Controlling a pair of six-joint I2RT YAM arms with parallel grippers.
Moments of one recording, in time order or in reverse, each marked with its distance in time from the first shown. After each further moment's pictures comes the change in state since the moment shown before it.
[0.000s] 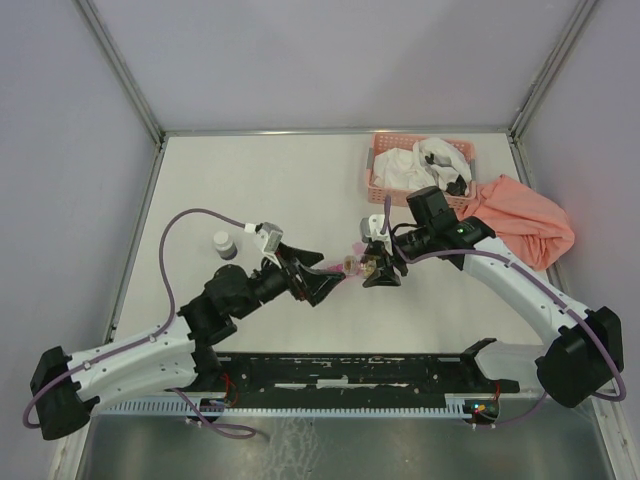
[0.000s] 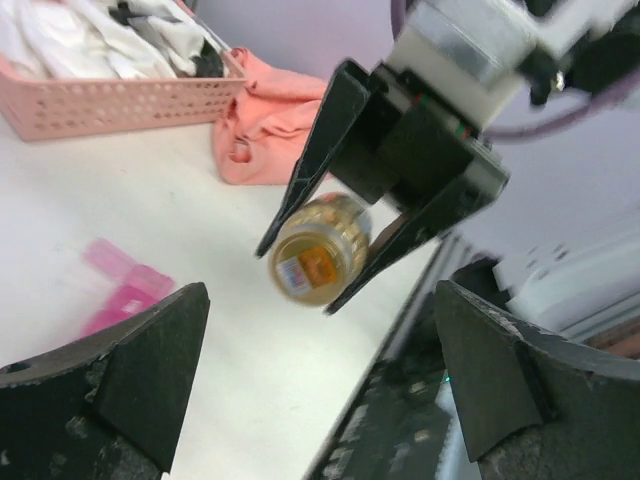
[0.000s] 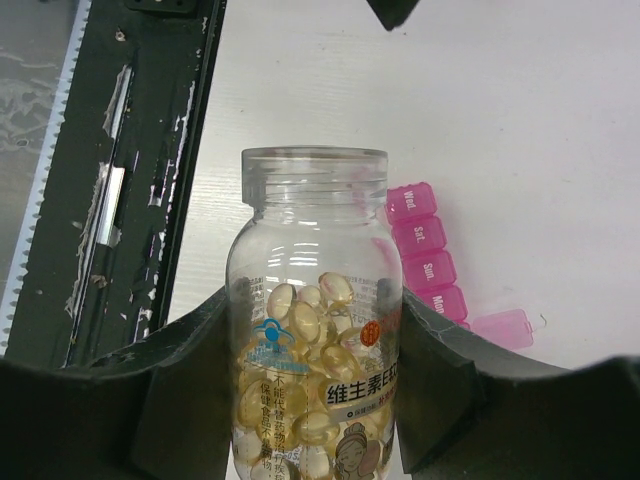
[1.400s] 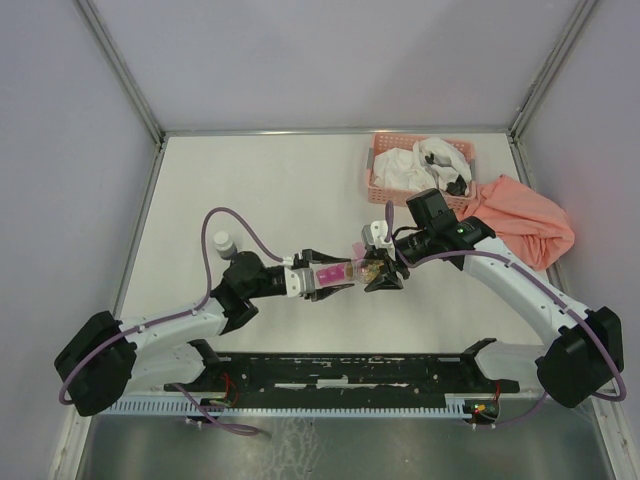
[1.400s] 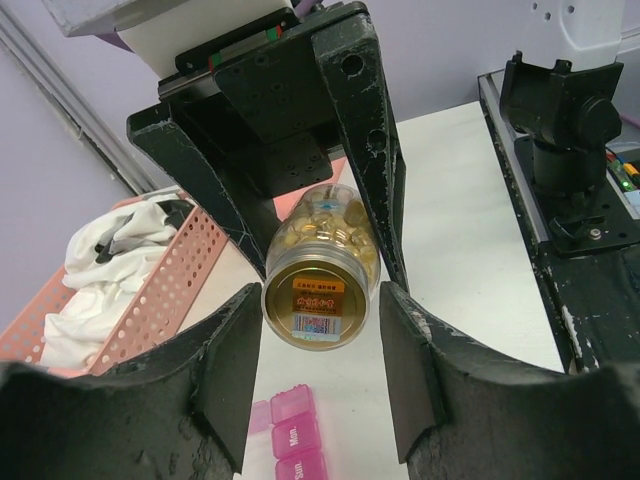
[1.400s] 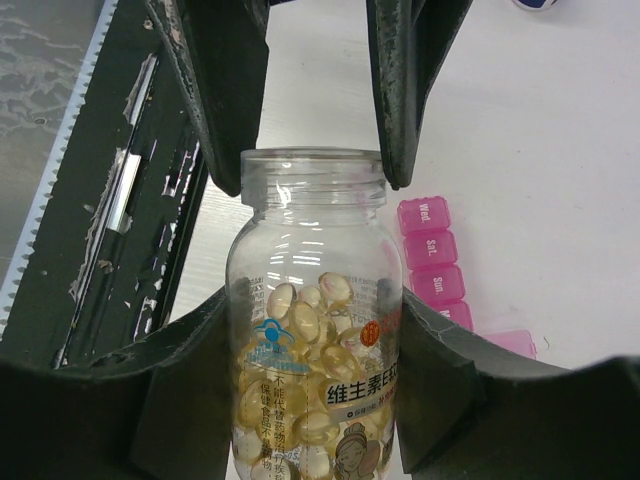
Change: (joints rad) left arm 0.142 0.296 -0.063 0.447 0.663 0.945; right arm 0.000 -0.001 0.000 -0.060 -0.052 -0.117
